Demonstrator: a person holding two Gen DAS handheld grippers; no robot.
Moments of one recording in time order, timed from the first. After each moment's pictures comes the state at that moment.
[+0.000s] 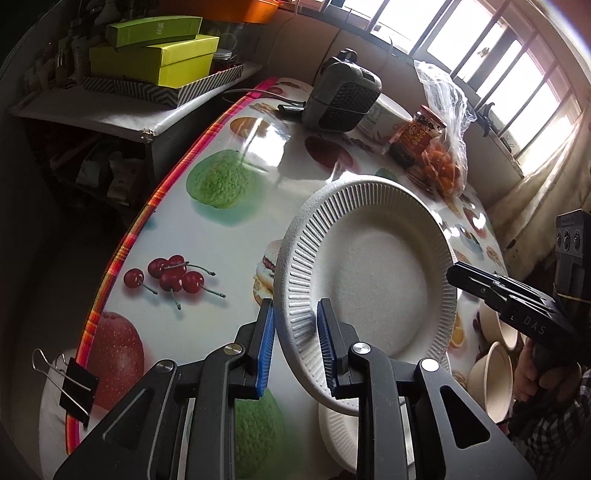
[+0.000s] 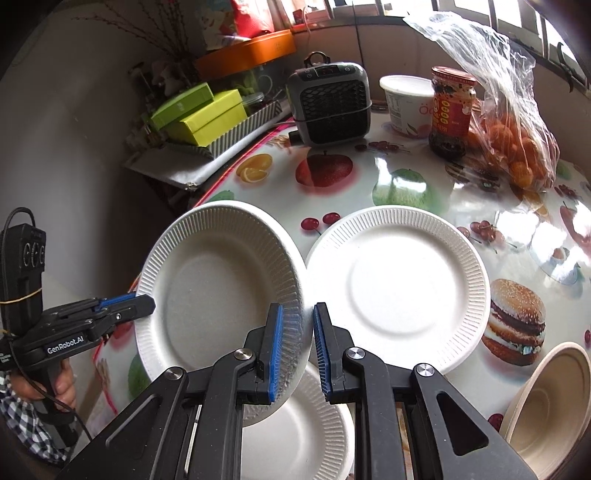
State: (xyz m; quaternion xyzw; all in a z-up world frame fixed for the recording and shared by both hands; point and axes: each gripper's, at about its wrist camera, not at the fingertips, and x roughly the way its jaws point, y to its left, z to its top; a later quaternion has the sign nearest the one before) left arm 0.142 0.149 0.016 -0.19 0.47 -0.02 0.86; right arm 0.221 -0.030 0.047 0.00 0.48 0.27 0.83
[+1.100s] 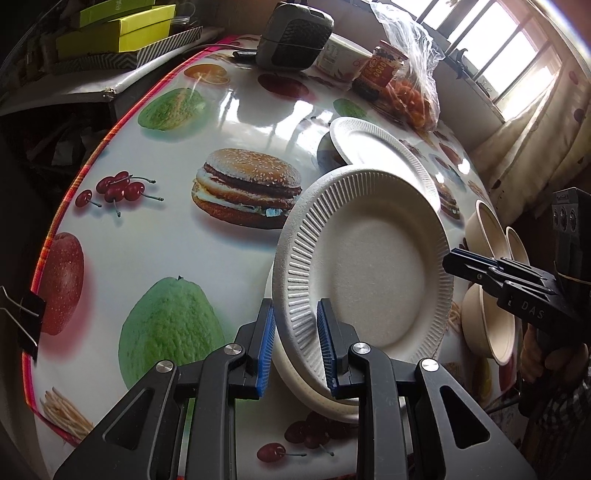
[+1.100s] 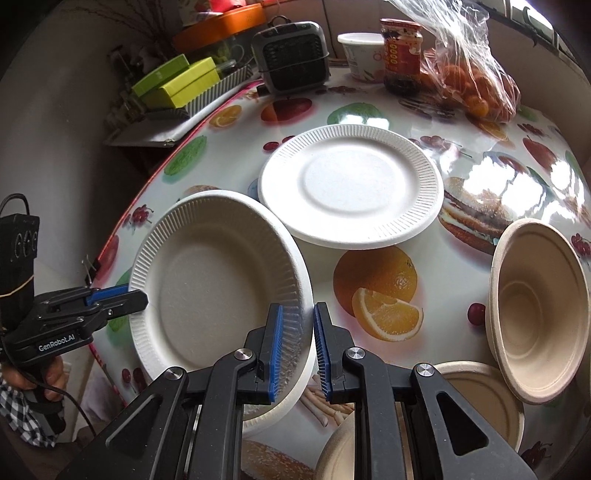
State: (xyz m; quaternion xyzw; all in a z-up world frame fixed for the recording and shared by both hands) left arm 0.105 0.093 -0.010 -0.16 0.53 -0.07 0.83; right arm 0.163 -0.081 0.022 -0.01 0.53 0.23 0.81
